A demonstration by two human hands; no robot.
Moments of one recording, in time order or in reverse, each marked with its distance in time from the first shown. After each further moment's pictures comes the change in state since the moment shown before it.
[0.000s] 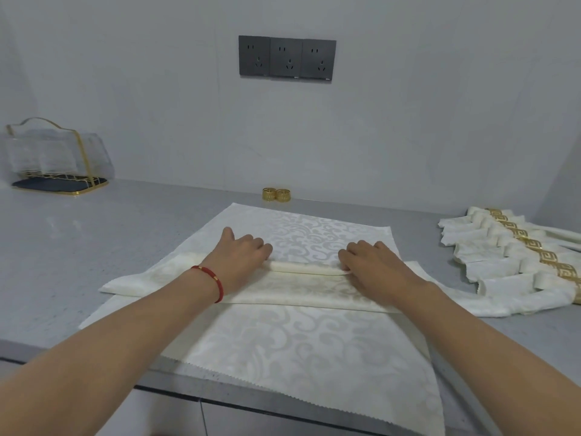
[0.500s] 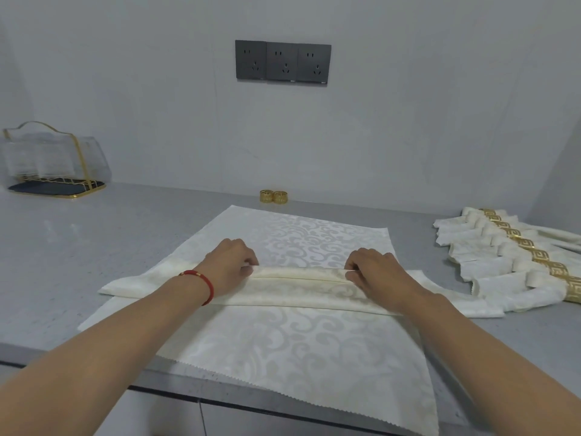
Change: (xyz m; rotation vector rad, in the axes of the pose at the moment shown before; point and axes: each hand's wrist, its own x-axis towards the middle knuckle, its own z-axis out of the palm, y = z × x) left_hand -0.009 -0.010 -0.006 -0.544 -0.221 -0.274; right_hand -0.016 0.005 0.006 0.317 -0.003 0.177
